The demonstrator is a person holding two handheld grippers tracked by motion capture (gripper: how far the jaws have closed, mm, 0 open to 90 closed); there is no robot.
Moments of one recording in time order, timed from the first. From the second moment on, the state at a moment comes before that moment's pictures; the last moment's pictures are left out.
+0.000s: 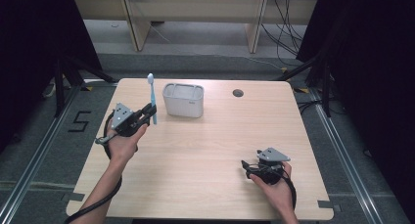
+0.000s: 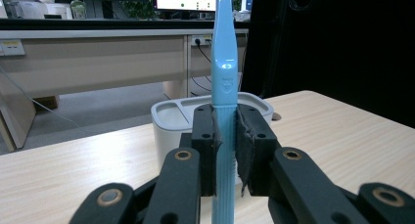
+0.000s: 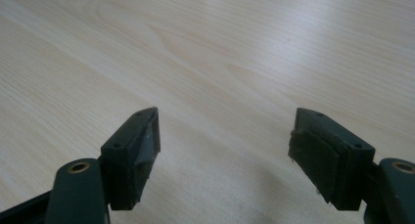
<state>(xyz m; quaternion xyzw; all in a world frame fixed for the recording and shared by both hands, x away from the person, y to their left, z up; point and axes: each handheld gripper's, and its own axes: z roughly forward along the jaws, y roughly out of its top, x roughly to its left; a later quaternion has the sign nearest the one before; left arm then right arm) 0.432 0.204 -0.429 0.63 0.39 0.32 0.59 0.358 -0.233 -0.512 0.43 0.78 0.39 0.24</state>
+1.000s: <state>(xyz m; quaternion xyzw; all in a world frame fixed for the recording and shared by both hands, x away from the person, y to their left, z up) 0.471 0.196 -0.412 0.61 0.38 0.34 0.60 0.359 -0.235 -0.512 0.43 0.78 0.39 0.24</state>
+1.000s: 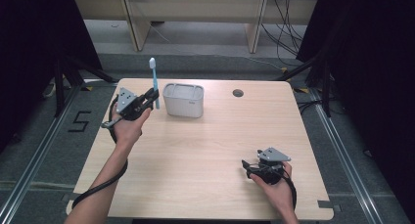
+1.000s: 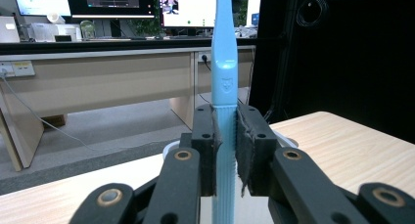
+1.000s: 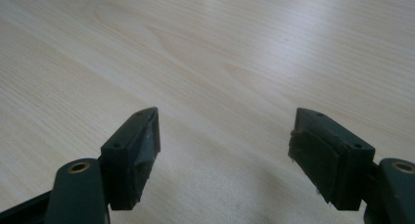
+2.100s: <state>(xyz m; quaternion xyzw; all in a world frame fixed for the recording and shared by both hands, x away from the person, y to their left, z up) 0.508 0.193 -0.400 0.60 0.40 0.35 0.60 0.360 -0.238 -0.512 0.42 0.78 0.39 0.25</state>
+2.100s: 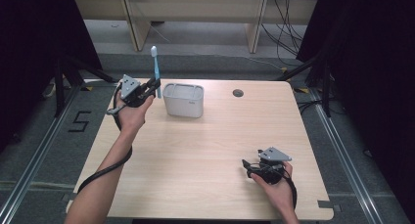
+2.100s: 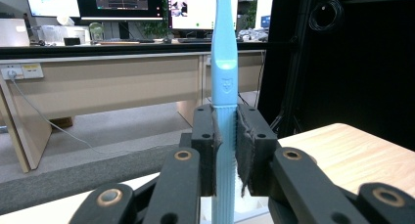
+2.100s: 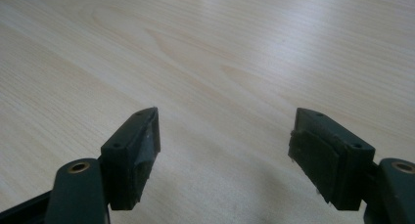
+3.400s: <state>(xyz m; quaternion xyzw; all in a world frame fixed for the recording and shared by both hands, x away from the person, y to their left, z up) 0.549 0.176 -0.415 0.61 0.41 0.34 0.58 0.359 -0.240 -0.513 0.43 0.77 0.40 0.24</state>
